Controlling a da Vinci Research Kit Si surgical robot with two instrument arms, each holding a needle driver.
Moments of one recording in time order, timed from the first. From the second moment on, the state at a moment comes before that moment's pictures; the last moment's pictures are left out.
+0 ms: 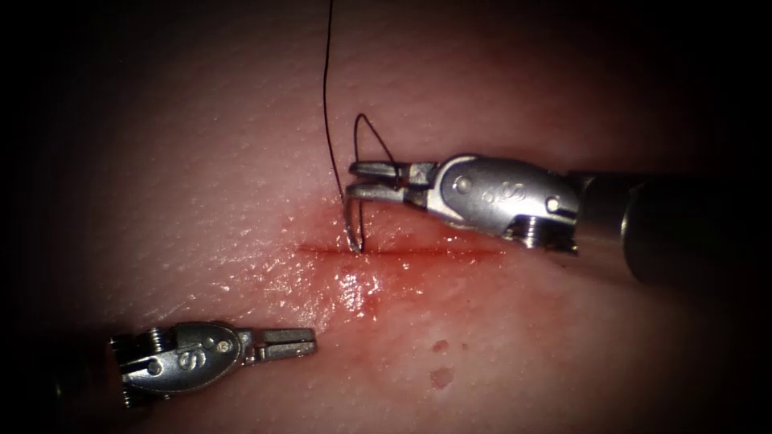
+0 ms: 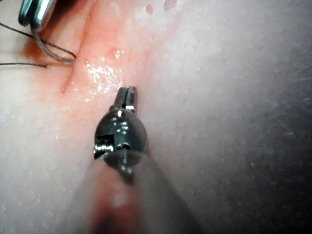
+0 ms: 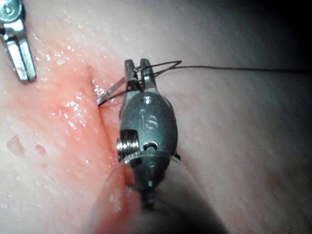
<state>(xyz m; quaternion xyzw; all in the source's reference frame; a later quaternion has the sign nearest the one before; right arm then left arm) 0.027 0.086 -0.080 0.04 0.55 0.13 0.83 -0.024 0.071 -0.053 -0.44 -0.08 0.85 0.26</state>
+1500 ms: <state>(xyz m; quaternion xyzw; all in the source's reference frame) 0.026 0.087 -0.076 0.10 0.75 0.04 0.66 -0.024 0.070 -0.053 -0.44 -0.08 0.86 0.26</state>
